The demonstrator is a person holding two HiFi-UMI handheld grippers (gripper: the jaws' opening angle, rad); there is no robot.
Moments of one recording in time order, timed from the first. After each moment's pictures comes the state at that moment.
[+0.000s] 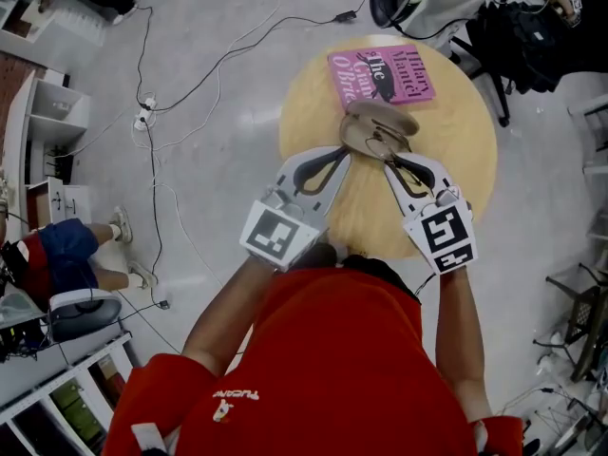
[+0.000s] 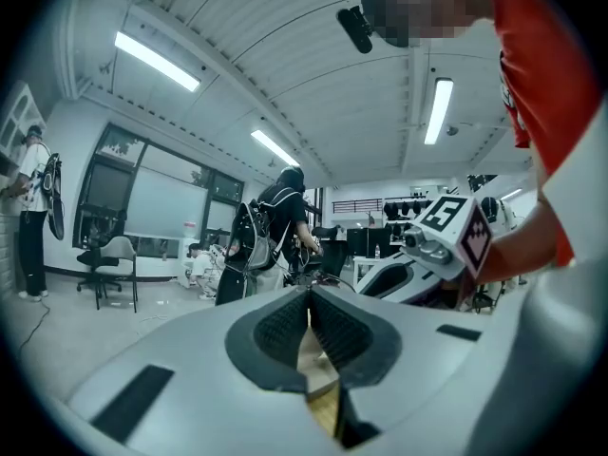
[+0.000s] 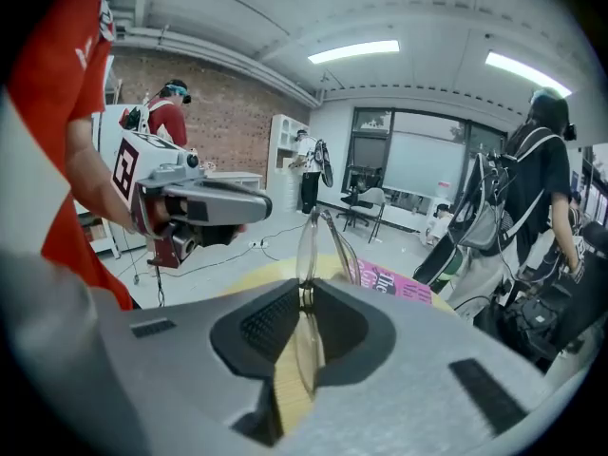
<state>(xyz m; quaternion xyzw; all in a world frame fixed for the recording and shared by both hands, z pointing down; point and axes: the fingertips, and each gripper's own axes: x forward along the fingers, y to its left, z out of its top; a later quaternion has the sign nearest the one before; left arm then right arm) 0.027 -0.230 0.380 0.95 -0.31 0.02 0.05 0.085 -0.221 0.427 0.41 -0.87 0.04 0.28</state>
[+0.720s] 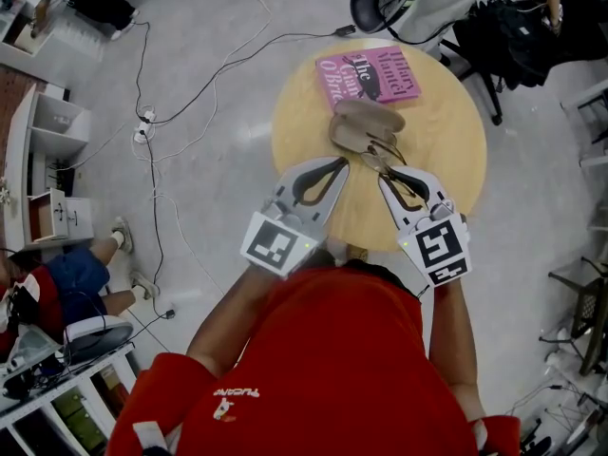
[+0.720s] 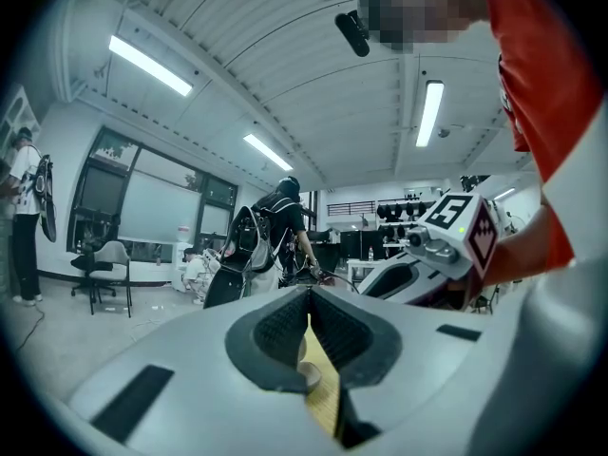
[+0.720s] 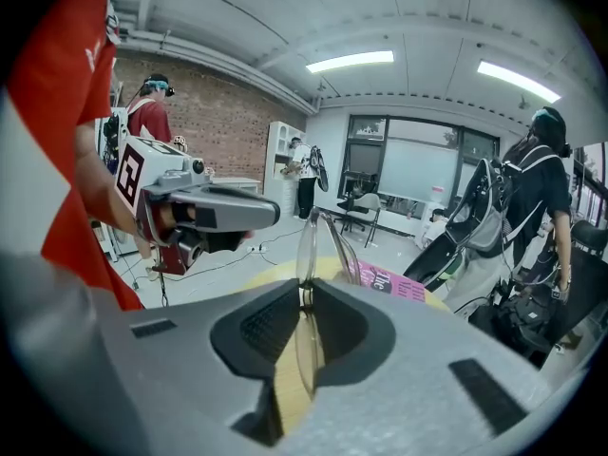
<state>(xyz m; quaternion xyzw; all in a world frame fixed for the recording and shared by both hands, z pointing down) 0.043 -0.195 0.369 0.95 -0.29 0.02 0.03 0.094 -0.180 0.411 0.42 -0.87 0.04 0.26</state>
